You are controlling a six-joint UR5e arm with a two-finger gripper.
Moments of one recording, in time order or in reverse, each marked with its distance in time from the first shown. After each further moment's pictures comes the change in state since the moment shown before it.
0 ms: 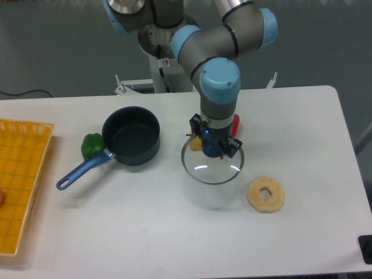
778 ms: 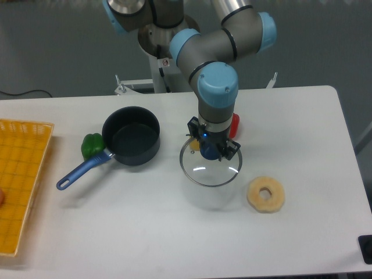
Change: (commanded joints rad) arm -0.026 -0.038 0.008 0.031 0.002 -0.089
